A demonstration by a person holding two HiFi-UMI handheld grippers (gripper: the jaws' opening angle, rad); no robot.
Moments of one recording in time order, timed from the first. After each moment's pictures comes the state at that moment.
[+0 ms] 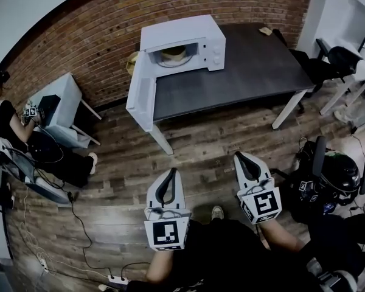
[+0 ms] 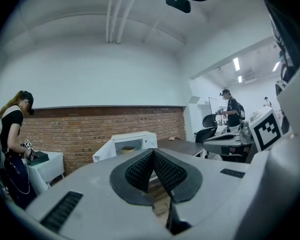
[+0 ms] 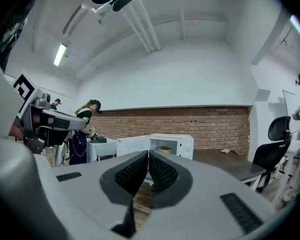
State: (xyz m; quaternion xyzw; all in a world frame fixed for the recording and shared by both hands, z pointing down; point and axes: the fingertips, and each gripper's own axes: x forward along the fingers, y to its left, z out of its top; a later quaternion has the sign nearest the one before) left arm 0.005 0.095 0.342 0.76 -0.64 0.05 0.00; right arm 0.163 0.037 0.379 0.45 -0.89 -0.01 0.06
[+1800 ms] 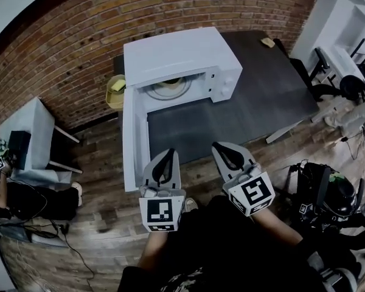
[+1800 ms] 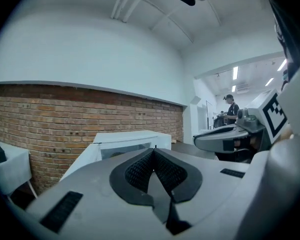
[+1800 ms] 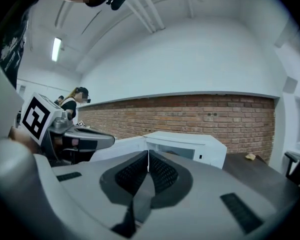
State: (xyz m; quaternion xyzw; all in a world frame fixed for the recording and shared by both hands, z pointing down) left arm -0.104 -0.249 0.376 0.82 -0.57 0.05 0.02; right arm -0.002 -0.259 0.376 0.40 -0.91 0.00 0.10
